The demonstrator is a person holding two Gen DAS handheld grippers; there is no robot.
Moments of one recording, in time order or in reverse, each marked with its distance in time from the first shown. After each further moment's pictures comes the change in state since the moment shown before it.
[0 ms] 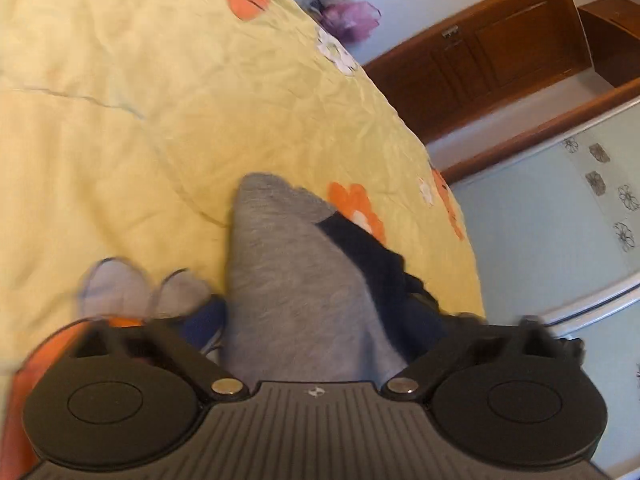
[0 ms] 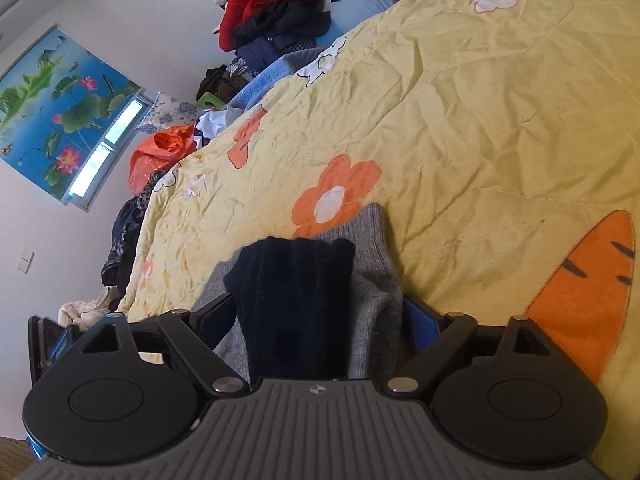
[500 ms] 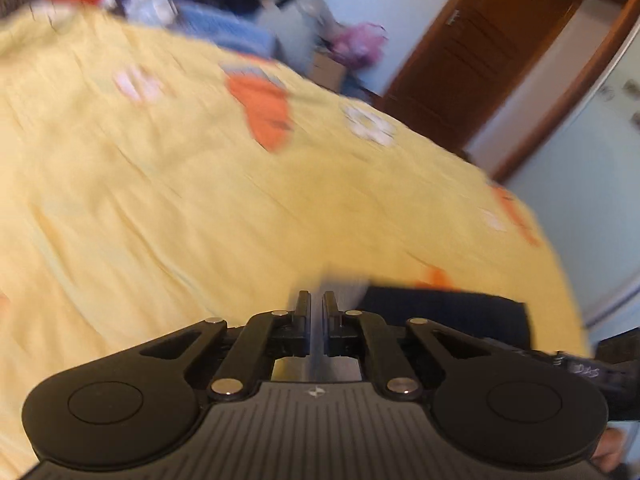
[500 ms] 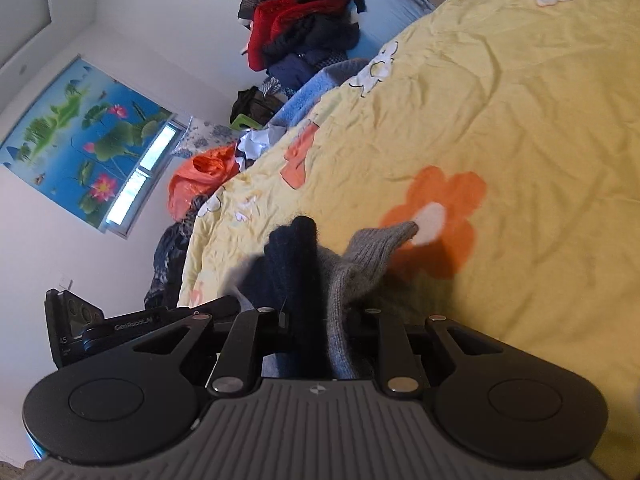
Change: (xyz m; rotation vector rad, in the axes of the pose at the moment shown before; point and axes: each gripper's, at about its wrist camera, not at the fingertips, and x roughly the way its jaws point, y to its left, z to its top) left arm -0.044 -0.012 0.085 0.308 -0.128 0.304; right arm 0.037 0.040 0.014 0.062 -0.061 0.132
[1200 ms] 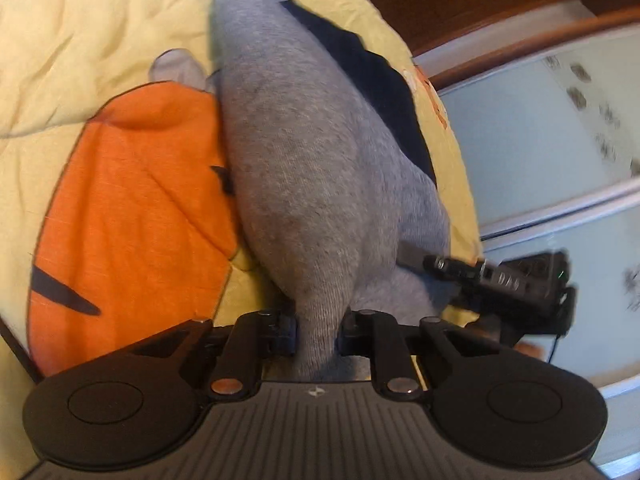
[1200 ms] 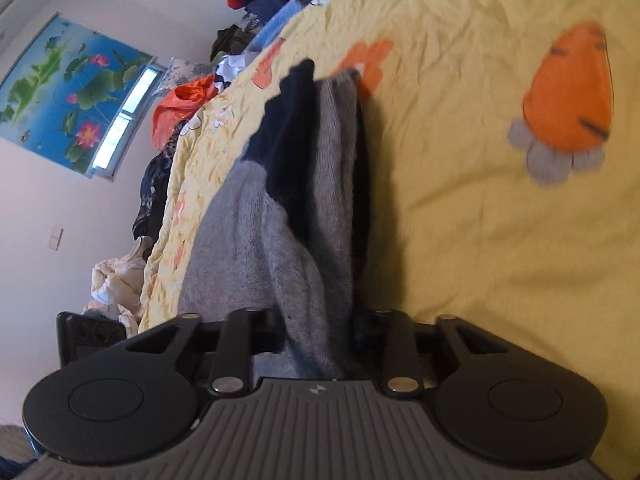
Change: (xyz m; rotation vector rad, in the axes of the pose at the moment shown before) left arm -0.004 -0.010 -0.163 -0.233 0.347 -0.399; right arm -0.071 -0.028 -0.086 0.044 0.209 -0.046
